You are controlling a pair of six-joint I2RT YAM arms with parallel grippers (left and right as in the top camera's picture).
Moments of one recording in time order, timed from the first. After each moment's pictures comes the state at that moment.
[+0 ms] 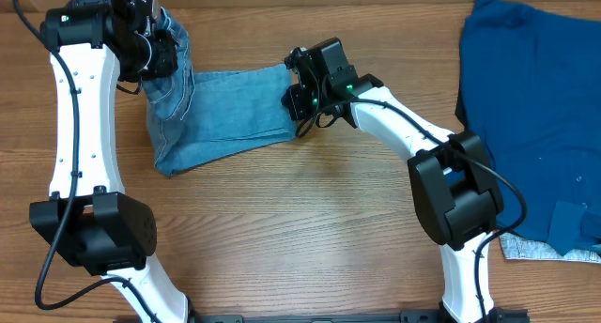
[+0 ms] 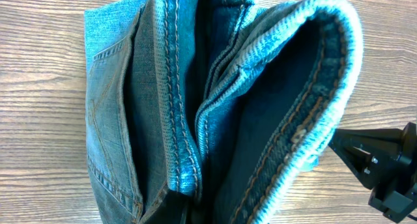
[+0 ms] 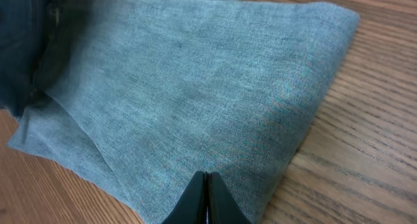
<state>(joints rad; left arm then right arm) 0.11 1.97 2.08 -1.26 0.23 -0.08 0.48 2.19 1.62 -0.34 -0.41 0.16</state>
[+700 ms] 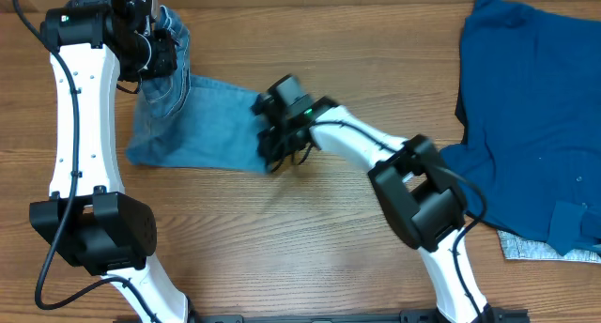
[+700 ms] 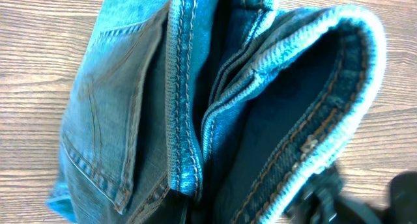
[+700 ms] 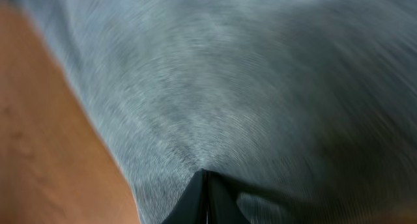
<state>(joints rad) 0.11 1.97 2.08 -1.26 0.22 -0.08 0.67 2.29 1.65 -0.51 -0.47 0.17</state>
